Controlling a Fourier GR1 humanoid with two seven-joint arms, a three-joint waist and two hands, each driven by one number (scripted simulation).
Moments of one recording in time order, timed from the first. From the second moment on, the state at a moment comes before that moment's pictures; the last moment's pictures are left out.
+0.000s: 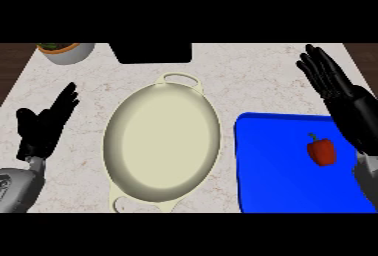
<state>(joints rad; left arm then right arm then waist) -0.23 0.51 -0.14 -1.30 0.24 0.11 0.06 -0.32 -0.54 0.16 -1.69 -0.31 0.07 -0.11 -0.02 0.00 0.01</state>
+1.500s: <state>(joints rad) -0.02 0.29 -0.28 -1.62 0.39 0.02 0.21 -0.18 -0.92 0.10 -1.59 0.13 0.10 0.75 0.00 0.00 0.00</state>
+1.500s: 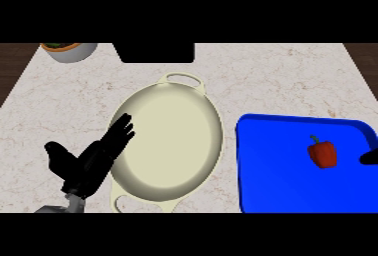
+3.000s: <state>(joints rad) 0.00 0.20 -0.20 -1.65 0.32 -0.05 0.27 -0.22 -0.60 0.14 -1.57 0.41 0.19 1.00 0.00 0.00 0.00</state>
